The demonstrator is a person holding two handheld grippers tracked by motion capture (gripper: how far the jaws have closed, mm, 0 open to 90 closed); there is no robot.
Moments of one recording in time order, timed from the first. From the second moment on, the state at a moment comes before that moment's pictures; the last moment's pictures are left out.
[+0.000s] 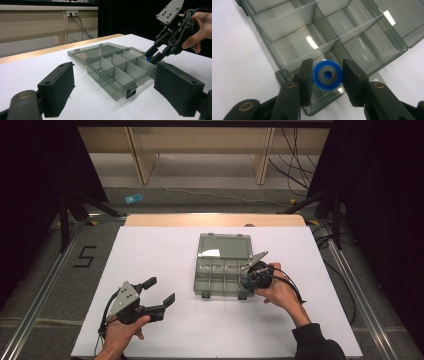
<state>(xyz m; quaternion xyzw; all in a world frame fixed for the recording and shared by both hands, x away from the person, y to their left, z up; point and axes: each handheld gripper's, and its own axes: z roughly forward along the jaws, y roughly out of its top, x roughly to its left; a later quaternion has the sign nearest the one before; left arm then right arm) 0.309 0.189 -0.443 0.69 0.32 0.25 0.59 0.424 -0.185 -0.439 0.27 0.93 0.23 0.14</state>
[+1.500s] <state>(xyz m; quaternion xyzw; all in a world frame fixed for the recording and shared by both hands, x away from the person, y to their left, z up) 0.309 0.189 -0.443 0.69 0.32 0.25 0.59 0.406 -0.182 -0.409 0.30 0.88 0.33 0.15</state>
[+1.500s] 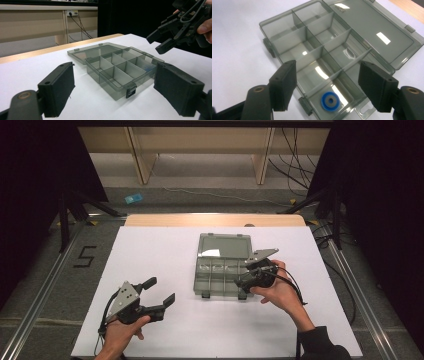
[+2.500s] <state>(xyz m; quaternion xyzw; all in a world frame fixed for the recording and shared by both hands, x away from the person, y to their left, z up) 0.309 0.187 -0.443 0.69 0.32 0.24 0.60 0.380 -0.170 -0.405 0.28 0.87 0.38 0.14</state>
